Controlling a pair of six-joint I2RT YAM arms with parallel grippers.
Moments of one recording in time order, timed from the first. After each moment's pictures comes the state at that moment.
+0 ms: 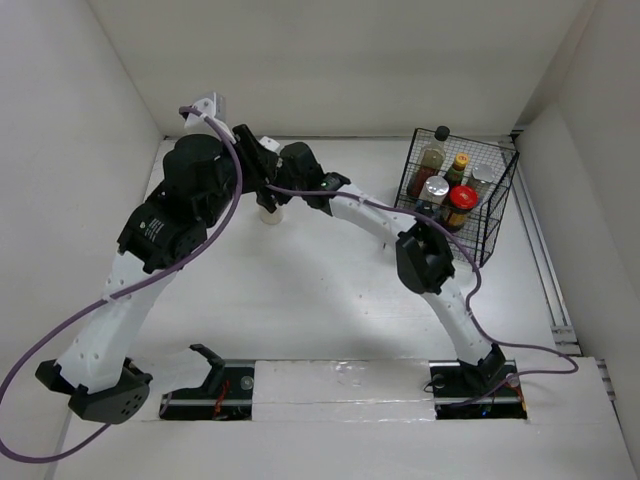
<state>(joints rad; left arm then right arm) -0.60 1.15 1.64 -0.73 -0.31 -0.56 0.78 2.39 2.18 -0.25 -0.18 -0.09</state>
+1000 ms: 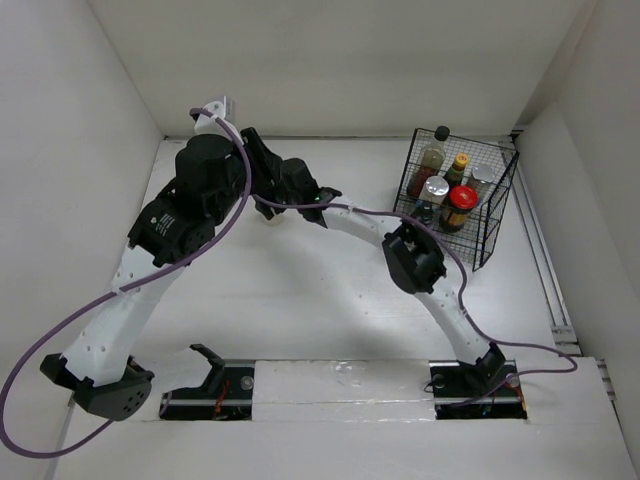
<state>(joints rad) -0.61 1.17 1.60 -0.72 -0.29 -0.56 0.79 2.52 2.18 -0.09 -0.11 -0.08</state>
